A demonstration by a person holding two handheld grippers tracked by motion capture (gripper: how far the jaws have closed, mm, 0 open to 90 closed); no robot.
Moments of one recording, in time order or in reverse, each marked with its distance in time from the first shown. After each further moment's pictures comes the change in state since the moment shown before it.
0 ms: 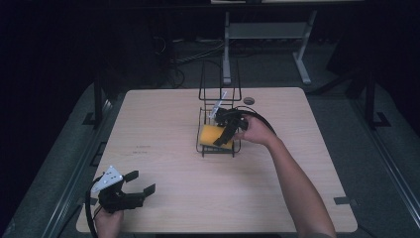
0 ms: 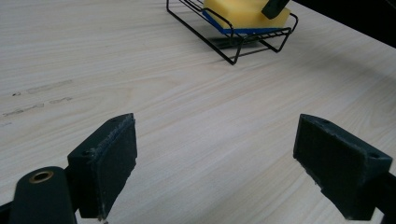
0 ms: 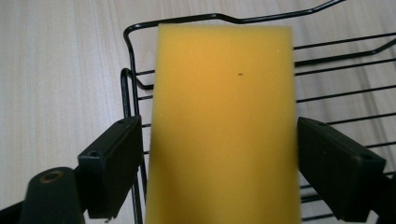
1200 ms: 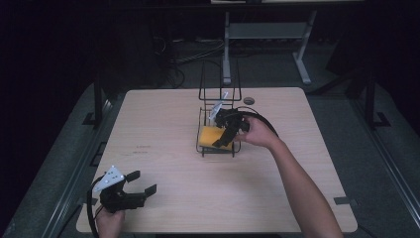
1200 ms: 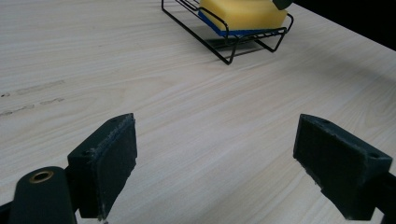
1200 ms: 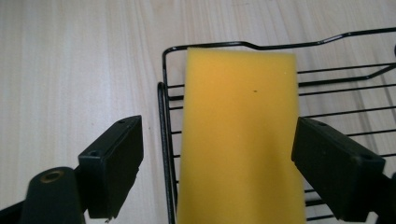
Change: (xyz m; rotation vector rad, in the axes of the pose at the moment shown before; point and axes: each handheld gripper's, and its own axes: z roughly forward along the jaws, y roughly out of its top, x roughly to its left) left arm -0.002 0.000 0.002 0.002 -0.018 -0.002; right arm 0.021 0.005 -0.017 -0.054 -0.015 -0.050
